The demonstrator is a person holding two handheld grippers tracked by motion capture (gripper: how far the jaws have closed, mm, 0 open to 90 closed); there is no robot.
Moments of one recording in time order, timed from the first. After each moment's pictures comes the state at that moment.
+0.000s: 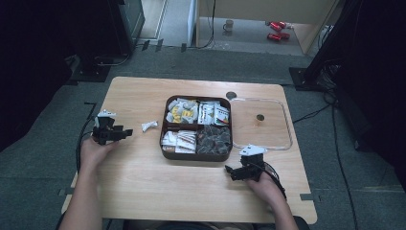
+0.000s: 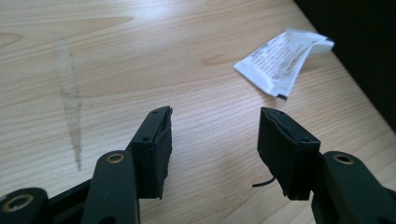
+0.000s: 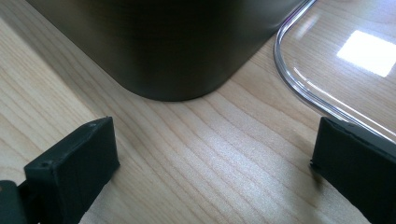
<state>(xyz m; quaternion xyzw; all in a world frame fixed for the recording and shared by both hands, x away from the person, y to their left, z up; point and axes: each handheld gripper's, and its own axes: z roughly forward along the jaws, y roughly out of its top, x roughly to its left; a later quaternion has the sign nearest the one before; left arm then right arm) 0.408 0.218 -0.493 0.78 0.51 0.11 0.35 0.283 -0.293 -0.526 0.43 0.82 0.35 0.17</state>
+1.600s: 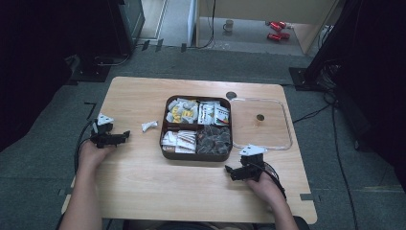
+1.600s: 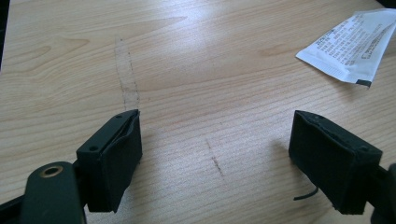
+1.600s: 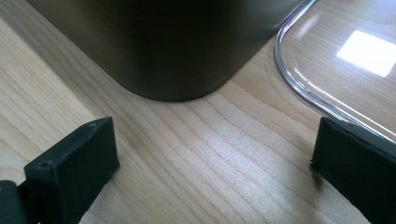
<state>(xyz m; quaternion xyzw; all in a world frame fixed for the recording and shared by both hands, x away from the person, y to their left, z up) 0.403 0.226 -0.517 0.77 0.50 0.22 0.34 0.283 -0.292 -0.526 0.43 0.82 0.35 0.17</state>
